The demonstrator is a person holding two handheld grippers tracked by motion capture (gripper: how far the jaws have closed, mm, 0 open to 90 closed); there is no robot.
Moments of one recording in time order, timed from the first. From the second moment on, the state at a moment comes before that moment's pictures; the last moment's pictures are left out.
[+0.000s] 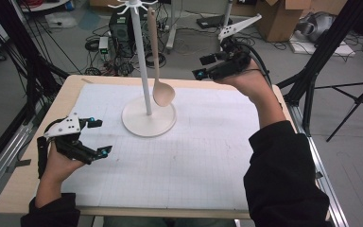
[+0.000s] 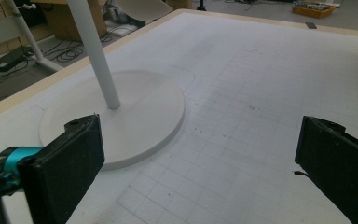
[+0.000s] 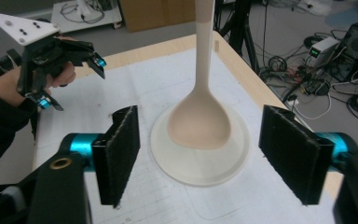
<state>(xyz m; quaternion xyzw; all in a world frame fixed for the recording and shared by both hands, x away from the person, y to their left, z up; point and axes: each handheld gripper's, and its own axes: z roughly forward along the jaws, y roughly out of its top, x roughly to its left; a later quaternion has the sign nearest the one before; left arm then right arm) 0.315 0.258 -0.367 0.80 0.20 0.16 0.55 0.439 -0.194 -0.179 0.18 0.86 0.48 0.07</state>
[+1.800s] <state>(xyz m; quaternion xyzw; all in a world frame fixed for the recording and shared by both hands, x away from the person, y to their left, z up) 0.317 0.255 -0.369 0.80 0.20 0.16 0.54 0.349 -0.277 -0.334 0.24 0.79 0.55 0.11</state>
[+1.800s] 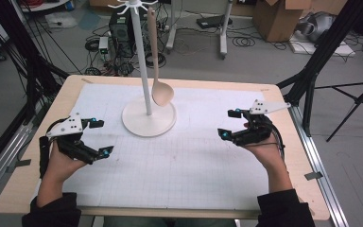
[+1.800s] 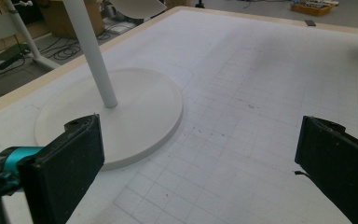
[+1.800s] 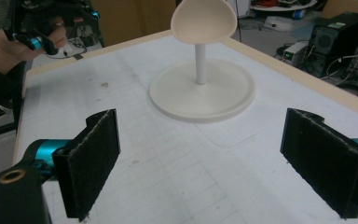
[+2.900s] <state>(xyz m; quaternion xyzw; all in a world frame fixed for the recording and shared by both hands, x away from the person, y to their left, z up) 0.322 0.251 -0.375 0.80 0.20 0.15 0.54 0.346 -0.294 -0.403 0.30 0.79 0.52 0.10</state>
